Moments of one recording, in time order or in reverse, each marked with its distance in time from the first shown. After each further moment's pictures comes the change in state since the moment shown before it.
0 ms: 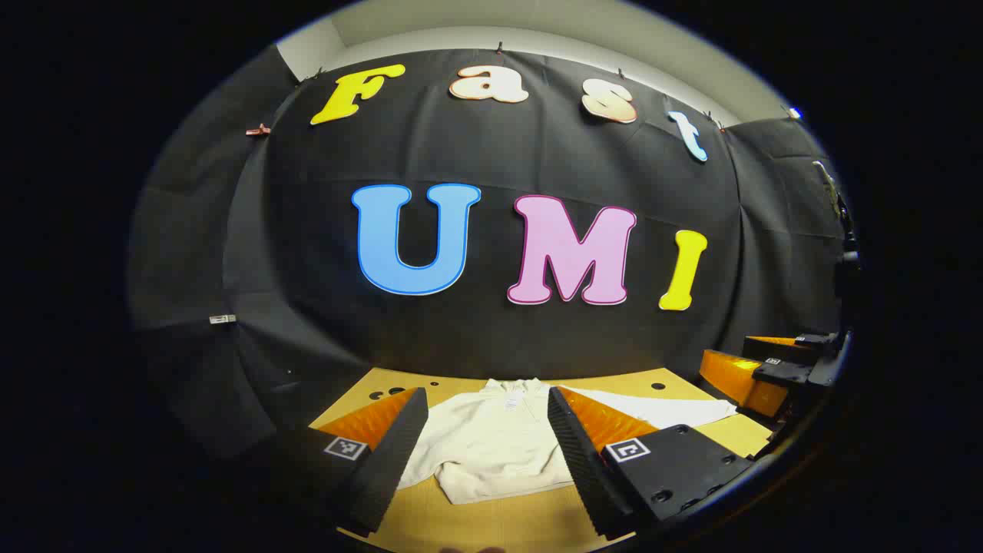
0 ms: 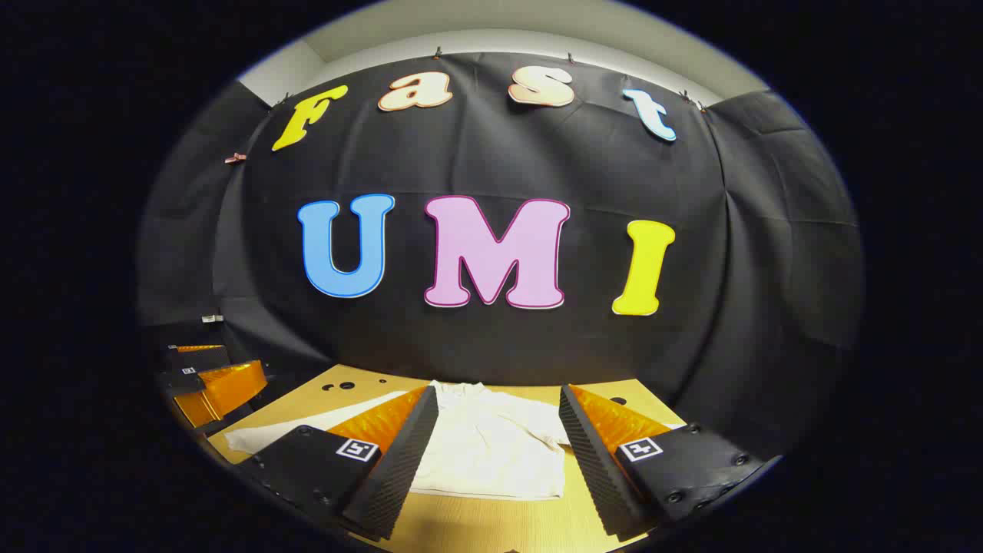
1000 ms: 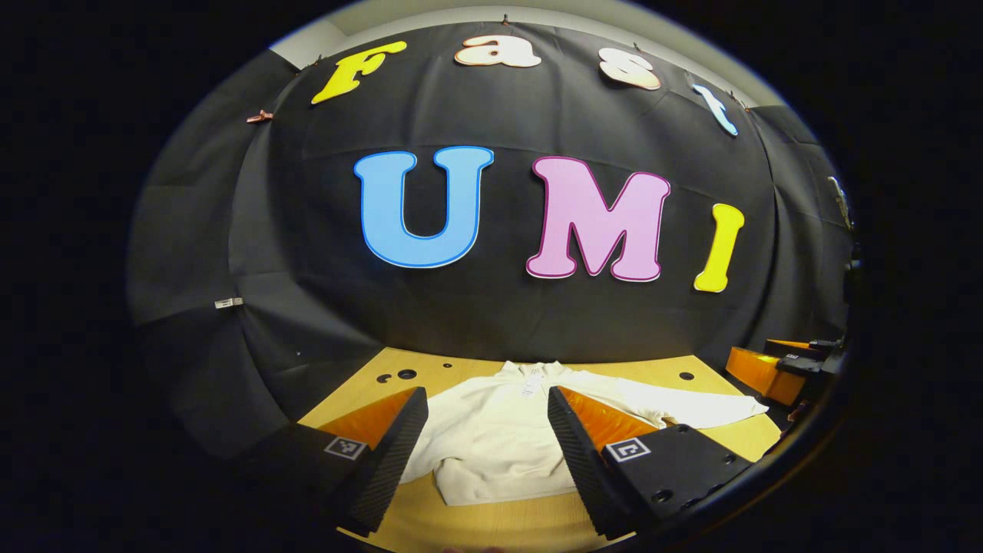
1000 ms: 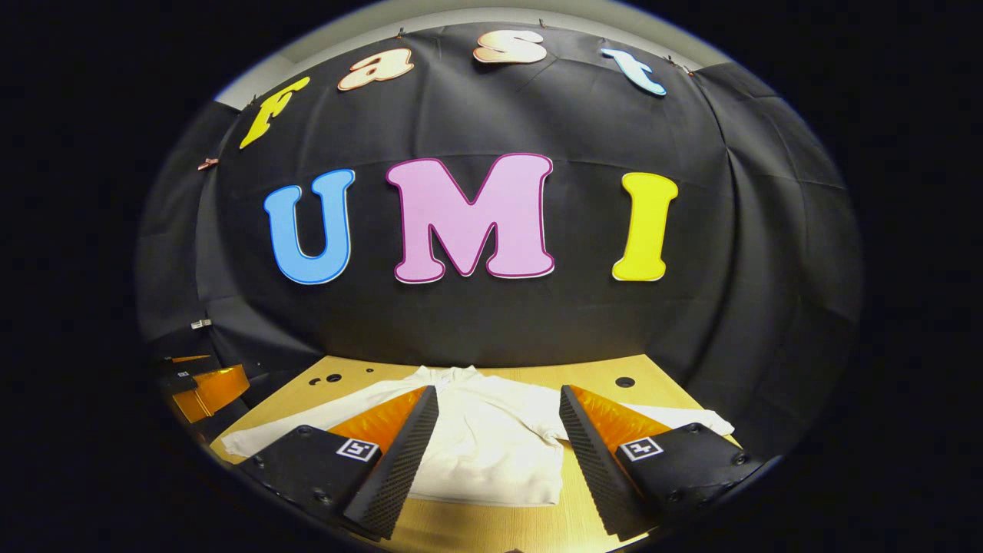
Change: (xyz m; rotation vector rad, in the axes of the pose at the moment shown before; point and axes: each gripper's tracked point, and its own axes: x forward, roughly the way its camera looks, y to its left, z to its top) left arm 0.056 -0.009 -0.023 -0.006 0.100 0.099; right arm 0.072 -0.041 -0.029 0.056 0.088 0.008
